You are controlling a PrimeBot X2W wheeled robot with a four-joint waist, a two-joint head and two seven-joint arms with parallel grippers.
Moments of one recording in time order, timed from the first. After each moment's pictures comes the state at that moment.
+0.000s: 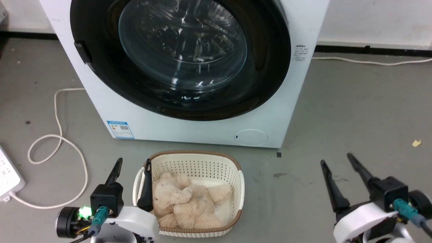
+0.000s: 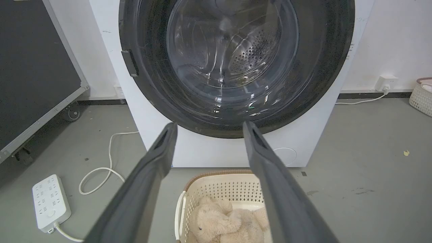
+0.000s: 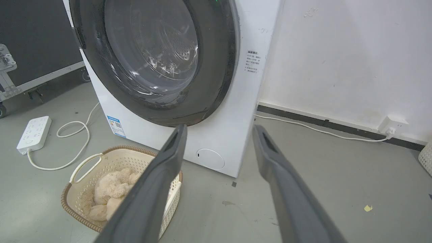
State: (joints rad) left arm -0.02 0.05 -0.03 -0.01 0.00 0.01 -0.04; right arm -0.02 -0.07 0.00 -0.01 0.01 0.13 -0.03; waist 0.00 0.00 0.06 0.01
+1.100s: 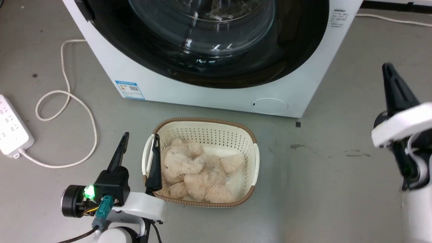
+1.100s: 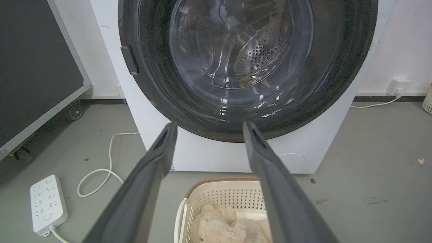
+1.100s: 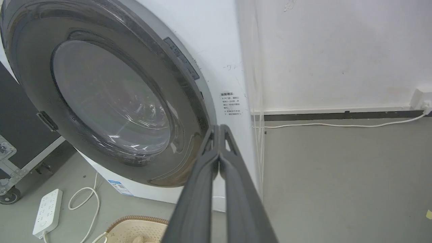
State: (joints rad) left arm -0.10 0.05 -0.09 -0.05 -0.01 0.04 -0.11; right arm -0.47 -0.14 -0.13 0.14 0.31 0.13 0.12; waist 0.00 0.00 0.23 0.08
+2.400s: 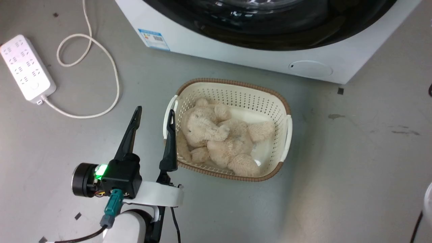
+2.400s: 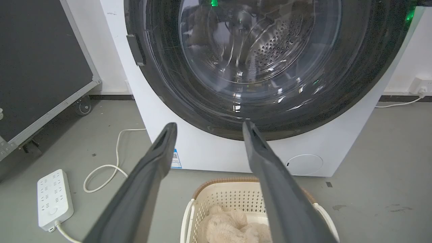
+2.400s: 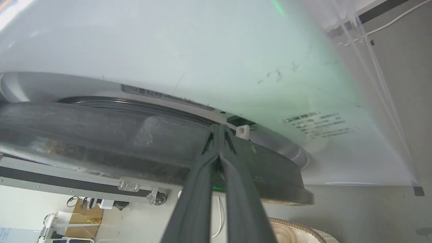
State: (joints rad) left arm -0.19 0.05 -0.18 -0.09 -0.04 0.09 -0.19; right arm -1.22 -0.15 -0.44 0.74 0.63 0.13 0.55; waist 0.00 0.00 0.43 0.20
